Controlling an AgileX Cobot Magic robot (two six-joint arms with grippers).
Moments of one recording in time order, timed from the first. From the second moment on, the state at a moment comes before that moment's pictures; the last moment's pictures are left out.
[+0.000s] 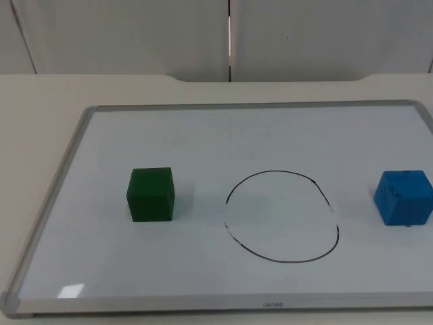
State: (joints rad) right arm 0.09 0.00 -0.51 0.03 1.08 -0.06; left arm 0.01 0.15 -0.56 -0.01 1.00 0.05
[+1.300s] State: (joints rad) right arm 0.09 0.00 -0.51 0.03 1.08 -0.05; left arm 0.01 1.03 -0.56 -0.67 0.61 0.56
